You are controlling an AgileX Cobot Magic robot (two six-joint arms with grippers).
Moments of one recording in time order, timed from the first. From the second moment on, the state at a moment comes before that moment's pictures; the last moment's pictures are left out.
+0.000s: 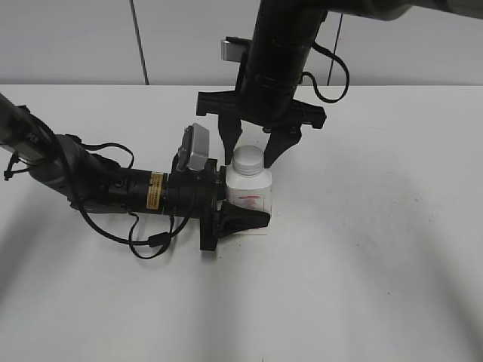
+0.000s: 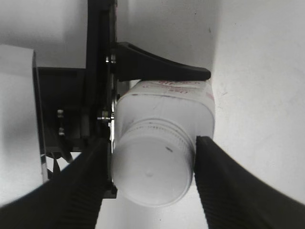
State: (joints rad) left arm -0.33 2.46 -1.26 1.42 -1.21 -0.56; right arm 0.60 2.17 -1.86 0.22 1.22 0.41
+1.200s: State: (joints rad) left arm -0.33 2.46 -1.26 1.42 -1.21 -0.55; right arm 0.60 2.17 -1.86 0.22 1.22 -0.45
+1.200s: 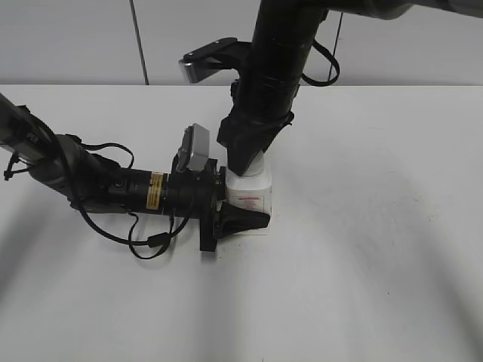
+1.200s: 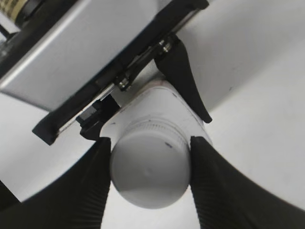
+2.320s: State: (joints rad) left arm -0.33 2.46 -1.26 1.43 -1.21 -0.56; right arm 0.60 2.17 -1.89 0.17 1.24 -1.29
